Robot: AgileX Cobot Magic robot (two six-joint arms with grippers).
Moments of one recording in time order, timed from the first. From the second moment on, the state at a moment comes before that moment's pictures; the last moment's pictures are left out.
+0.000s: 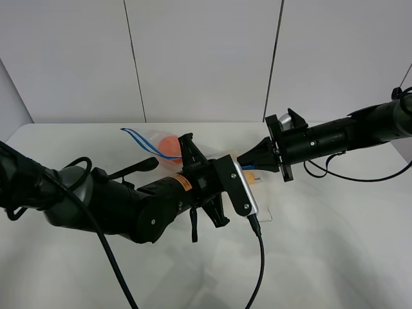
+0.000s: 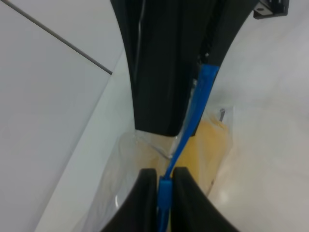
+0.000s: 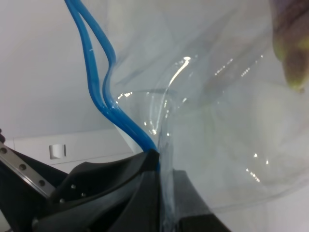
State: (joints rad) left arm -0.91 1.86 -0.84 -0.41 -0.74 1.08; right arm 0.05 2.04 -1.15 1.36 1.21 -0.87
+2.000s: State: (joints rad) left arm -0.46 1.77 -0.70 -0.38 -0.85 1.42; right arm 0.05 2.04 -1.16 1.41 1.21 -0.86
